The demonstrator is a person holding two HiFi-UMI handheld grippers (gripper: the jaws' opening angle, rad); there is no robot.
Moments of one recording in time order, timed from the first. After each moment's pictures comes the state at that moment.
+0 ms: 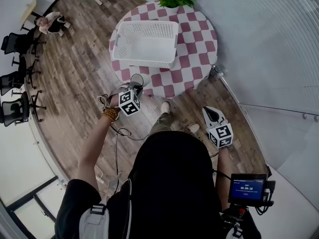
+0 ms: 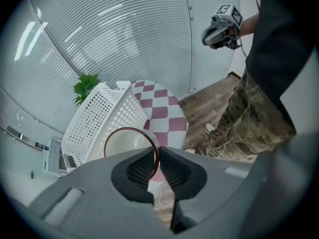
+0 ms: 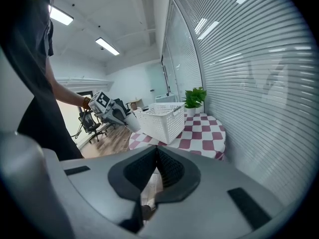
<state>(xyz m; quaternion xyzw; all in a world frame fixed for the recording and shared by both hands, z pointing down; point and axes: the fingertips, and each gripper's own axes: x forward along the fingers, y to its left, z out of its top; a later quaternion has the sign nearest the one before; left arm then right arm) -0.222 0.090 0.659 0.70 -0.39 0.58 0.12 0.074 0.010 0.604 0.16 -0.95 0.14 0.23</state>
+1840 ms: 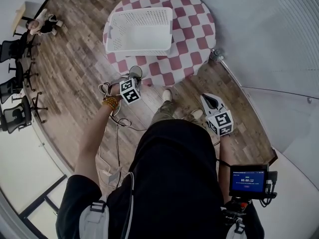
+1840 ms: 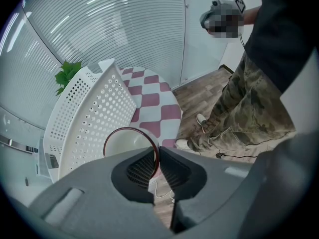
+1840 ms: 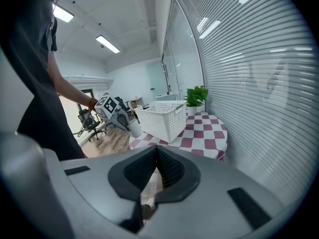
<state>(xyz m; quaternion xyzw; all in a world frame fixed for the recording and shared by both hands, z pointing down) -0.227 0.095 0.698 0.70 -0.33 0.62 0.16 0.064 0.015 0.600 0.16 -0.95 0.14 0.24</state>
